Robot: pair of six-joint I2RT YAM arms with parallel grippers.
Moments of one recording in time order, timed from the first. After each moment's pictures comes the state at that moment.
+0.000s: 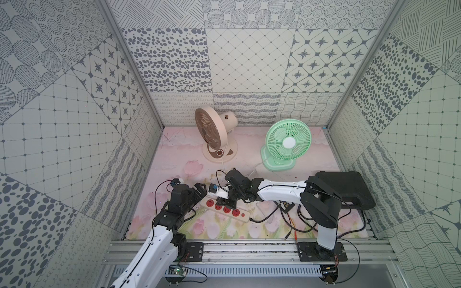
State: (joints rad) left arm -0.16 0.65 0.30 -0.32 0.03 -0.89; right arm 1.05 1.92 1.23 -0.16 -0.39 -0.34
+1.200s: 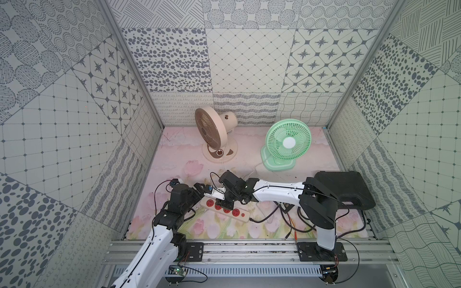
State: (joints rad) left arm -0.15 0.66 0.30 -0.32 0.03 -0.89; right arm 1.09 1.94 1.32 -0.29 -0.22 -0.30
